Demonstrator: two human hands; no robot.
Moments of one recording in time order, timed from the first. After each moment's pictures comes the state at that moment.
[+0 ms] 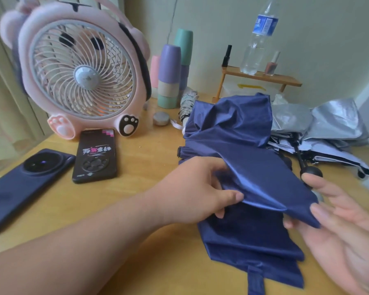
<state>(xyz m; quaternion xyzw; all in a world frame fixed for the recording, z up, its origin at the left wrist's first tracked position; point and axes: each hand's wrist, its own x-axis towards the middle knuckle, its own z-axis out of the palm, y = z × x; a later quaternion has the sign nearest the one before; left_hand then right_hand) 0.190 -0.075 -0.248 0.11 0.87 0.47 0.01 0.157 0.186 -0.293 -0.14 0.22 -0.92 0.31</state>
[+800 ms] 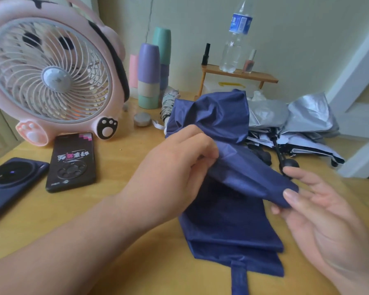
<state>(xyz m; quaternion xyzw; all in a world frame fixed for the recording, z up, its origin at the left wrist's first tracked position) 0.190 -0.079 -0.241 0.20 0.87 0.31 -0.33 0.164 0.179 -0.268 -0.17 0.57 -0.80 0.05</state>
